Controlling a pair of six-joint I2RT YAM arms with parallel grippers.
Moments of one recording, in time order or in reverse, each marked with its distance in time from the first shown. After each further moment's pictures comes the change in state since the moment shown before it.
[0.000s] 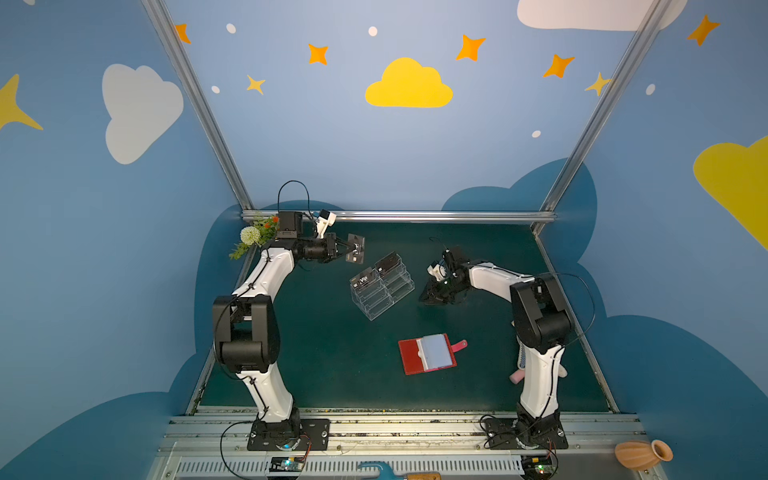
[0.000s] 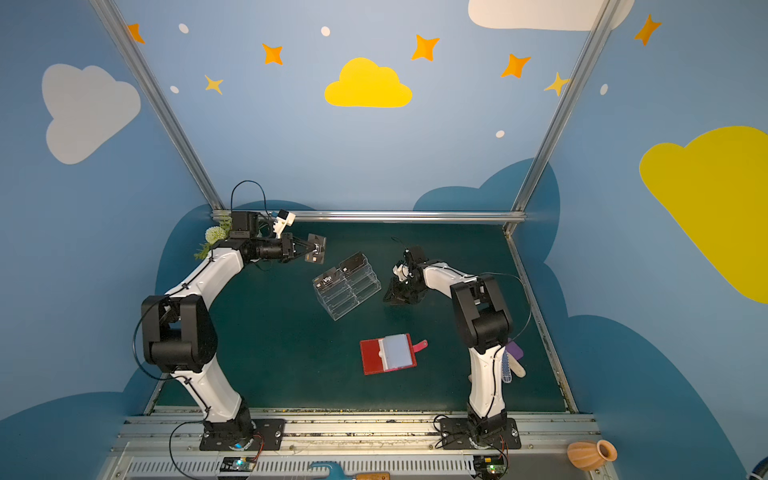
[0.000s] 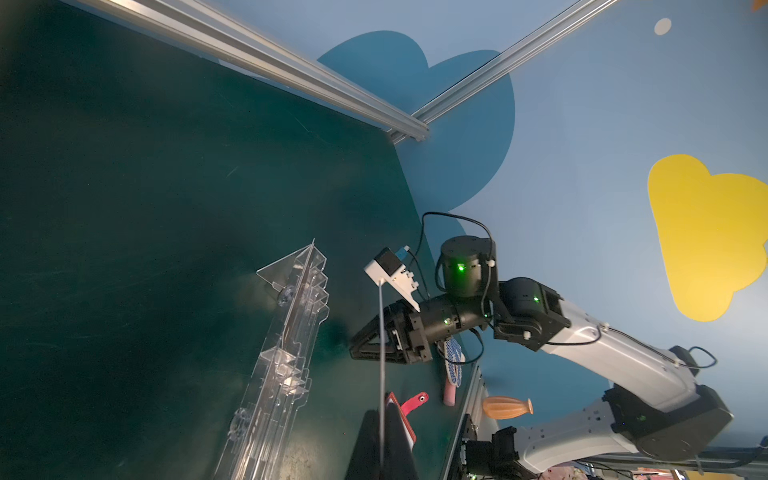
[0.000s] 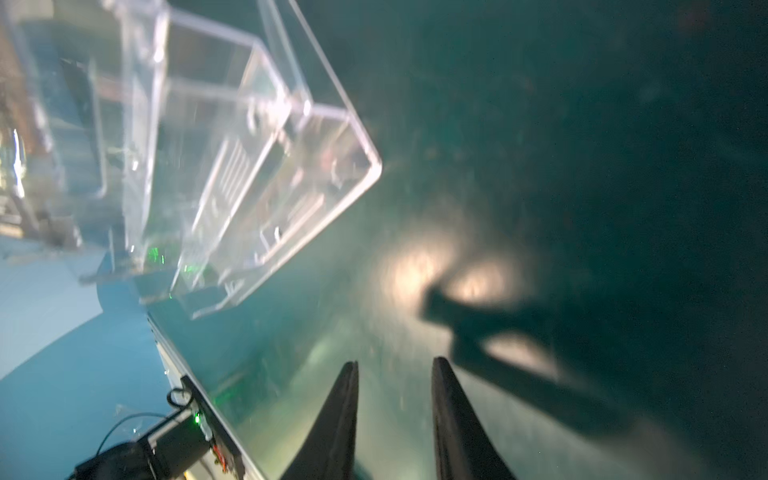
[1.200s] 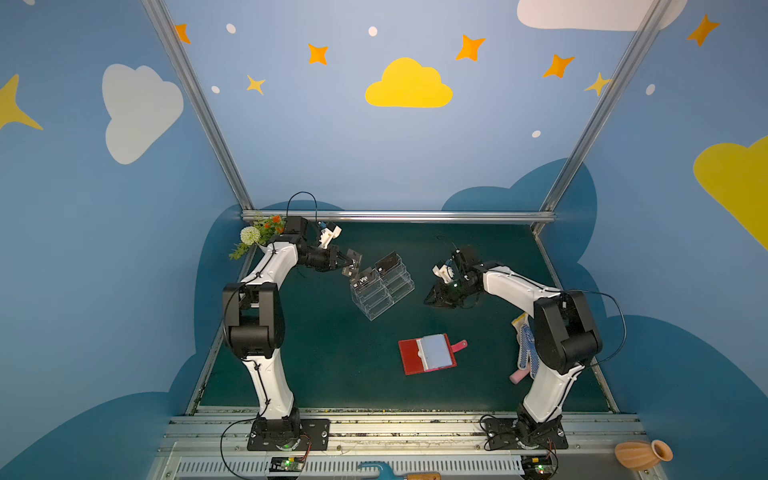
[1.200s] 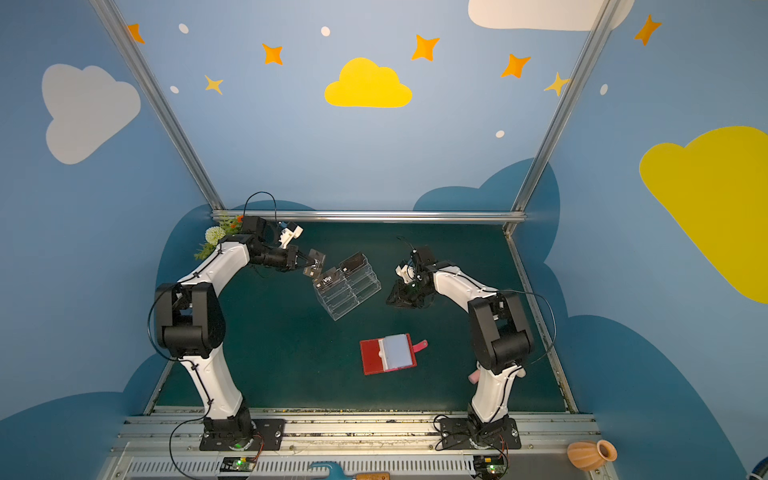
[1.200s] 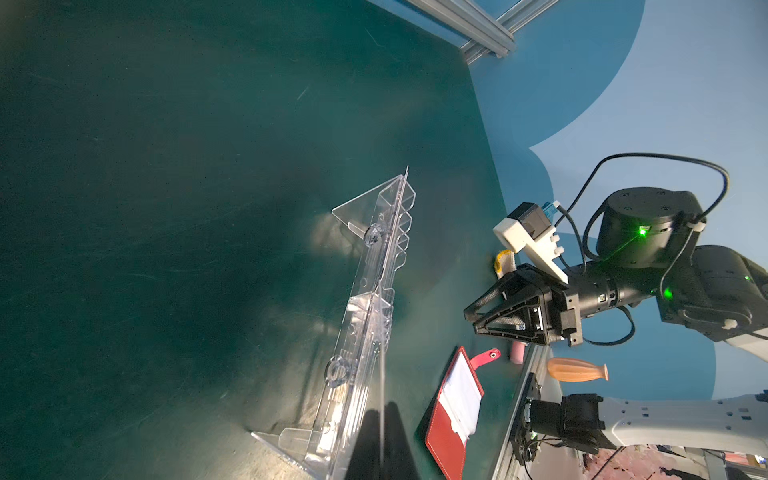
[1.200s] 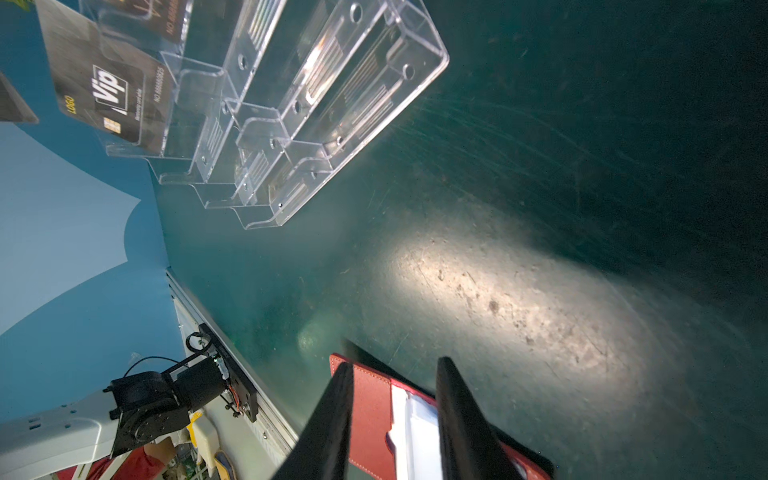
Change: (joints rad) left arm -0.003 0.117 0.084 -0.286 -0.144 0.307; right arm -0.005 -0.174 -0.094 -0.066 -0.040 -0.059
